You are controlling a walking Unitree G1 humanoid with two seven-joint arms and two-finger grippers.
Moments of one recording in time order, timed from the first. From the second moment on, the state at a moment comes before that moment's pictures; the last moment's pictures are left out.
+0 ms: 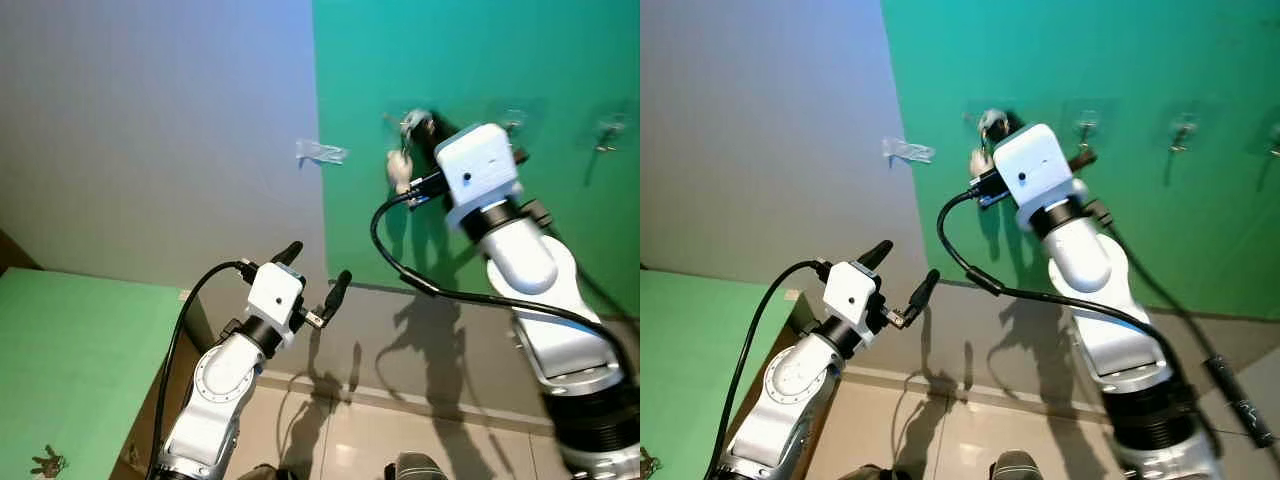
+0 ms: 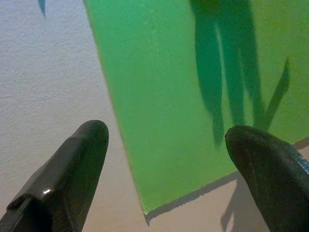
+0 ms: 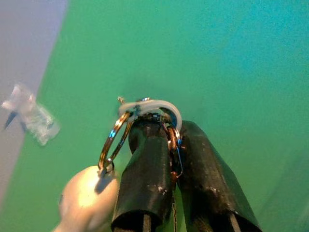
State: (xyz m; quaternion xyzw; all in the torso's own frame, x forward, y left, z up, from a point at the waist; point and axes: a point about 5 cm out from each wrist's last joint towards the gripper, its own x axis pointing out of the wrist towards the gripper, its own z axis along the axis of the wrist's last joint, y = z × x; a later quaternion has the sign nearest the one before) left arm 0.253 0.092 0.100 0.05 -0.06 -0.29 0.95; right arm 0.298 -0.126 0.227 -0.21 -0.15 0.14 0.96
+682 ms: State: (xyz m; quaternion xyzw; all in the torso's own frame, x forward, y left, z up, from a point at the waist) left arm 0.252 0.092 0.101 0.05 -0.06 -0.29 0.95; right arm 0.311 -0.136 0.220 0.04 -0.04 0.13 0.99
